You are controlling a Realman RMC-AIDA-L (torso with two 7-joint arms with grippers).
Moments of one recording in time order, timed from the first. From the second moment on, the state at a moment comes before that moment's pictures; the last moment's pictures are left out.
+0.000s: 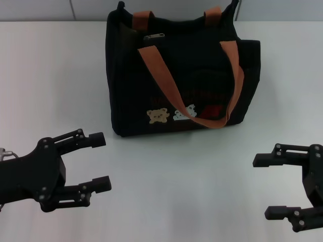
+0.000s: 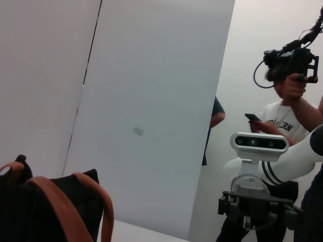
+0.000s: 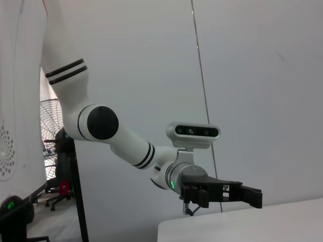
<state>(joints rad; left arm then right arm) -0.28 -2.01 0.73 0.52 1.79 2.01 -1.07 0.44 2.04 -0.53 -0.55 -2.12 -2.15 0.99</state>
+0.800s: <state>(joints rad) -0.29 -2.06 0.68 0.48 1.78 1.80 -1.01 0.43 2.04 -0.50 -0.52 -2.11 -2.13 0.99</state>
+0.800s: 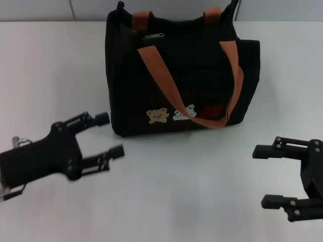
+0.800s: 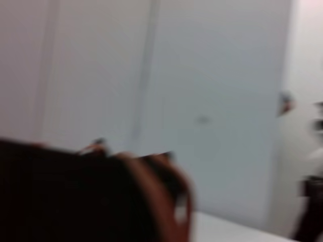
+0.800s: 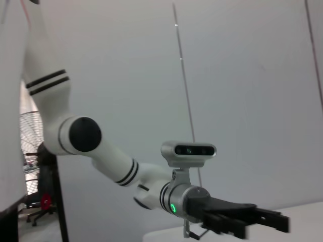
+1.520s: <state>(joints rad) -0.43 -2.08 0.54 0.25 1.72 1.56 -0.86 0.42 2.05 -0.49 -0.50 -2.11 -2.06 0.98</state>
